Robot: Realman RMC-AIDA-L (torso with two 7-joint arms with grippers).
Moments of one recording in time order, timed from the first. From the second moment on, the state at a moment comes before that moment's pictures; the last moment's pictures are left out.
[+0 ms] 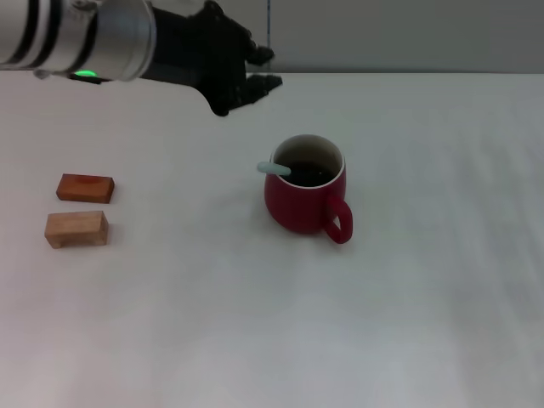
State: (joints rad) left arm -0.52 -2.06 1.36 1.58 2.24 1.29 -1.92; right arm 0.53 2.07 0.76 0.15 -2.01 -1.28 -0.12
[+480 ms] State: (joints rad) left arm -0.38 -2.06 1.02 1.38 1.58 1.14 -1.57; right arm 0.53 2.07 0.76 0.14 -2.01 -1.28 -0.12
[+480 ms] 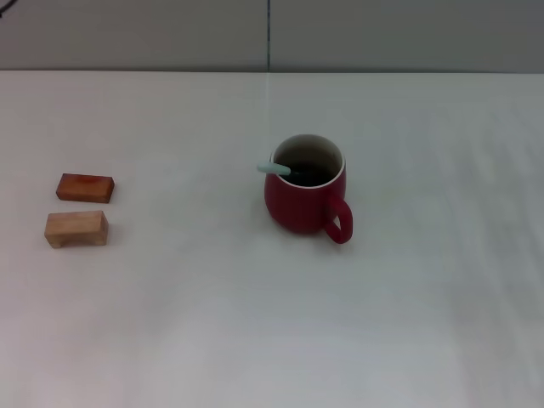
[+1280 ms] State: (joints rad) left arm -0.37 -2.06 0.88 0.74 0.85 0.99 -0.67; right arm 0.53 2.07 0.77 0.12 -2.01 -1.28 -0.12
